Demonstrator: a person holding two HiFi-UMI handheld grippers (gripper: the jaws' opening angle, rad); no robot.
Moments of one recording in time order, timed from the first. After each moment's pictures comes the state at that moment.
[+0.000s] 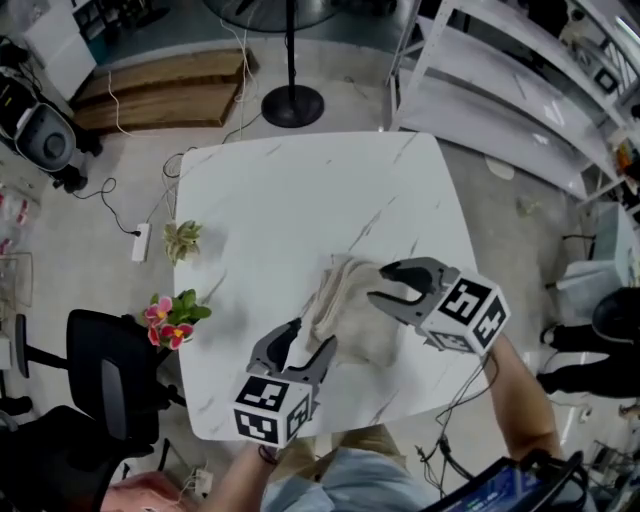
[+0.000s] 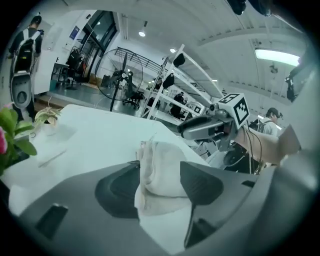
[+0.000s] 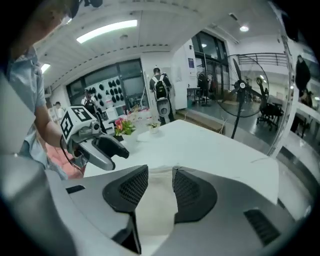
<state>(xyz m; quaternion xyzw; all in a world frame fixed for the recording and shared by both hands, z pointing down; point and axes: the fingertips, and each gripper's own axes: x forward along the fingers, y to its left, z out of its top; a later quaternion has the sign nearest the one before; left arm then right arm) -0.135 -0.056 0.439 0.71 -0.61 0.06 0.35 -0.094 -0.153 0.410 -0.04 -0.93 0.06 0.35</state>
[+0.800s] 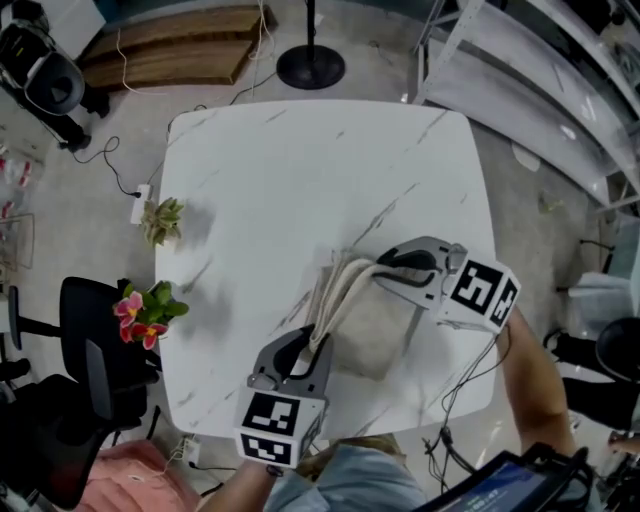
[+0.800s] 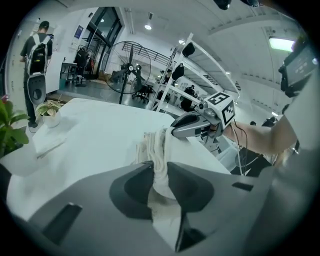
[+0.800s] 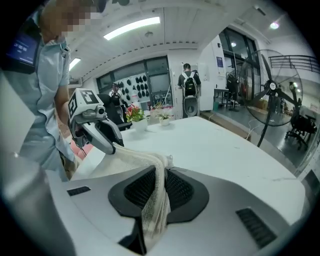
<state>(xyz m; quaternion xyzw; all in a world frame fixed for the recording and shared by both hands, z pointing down) -0.122 -0.078 0.464 0.66 -0.64 0.10 0.38 -0.109 -0.188 0.462 -0.20 -0.92 -0.01 0.33</state>
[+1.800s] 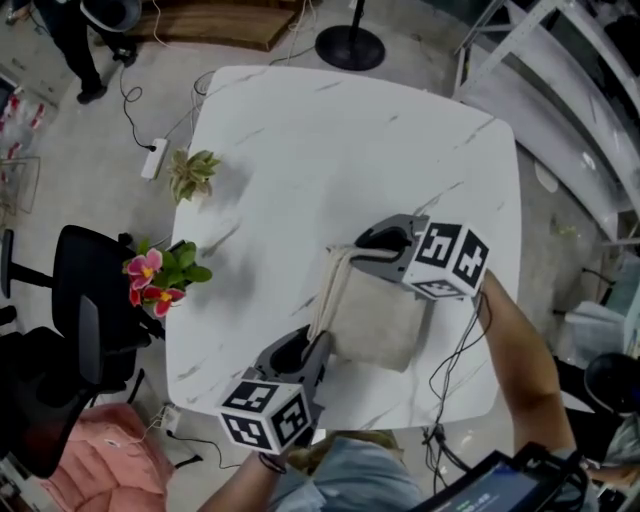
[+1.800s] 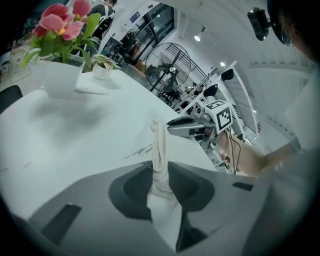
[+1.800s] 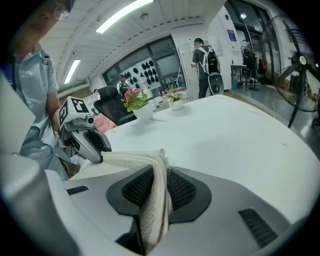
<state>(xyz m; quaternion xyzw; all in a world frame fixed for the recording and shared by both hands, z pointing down) -0.144 -0.025 0.504 0.54 -0.67 -0.07 0.51 -0.183 -0.146 0.517 -0.28 -0.86 0.03 0.42</state>
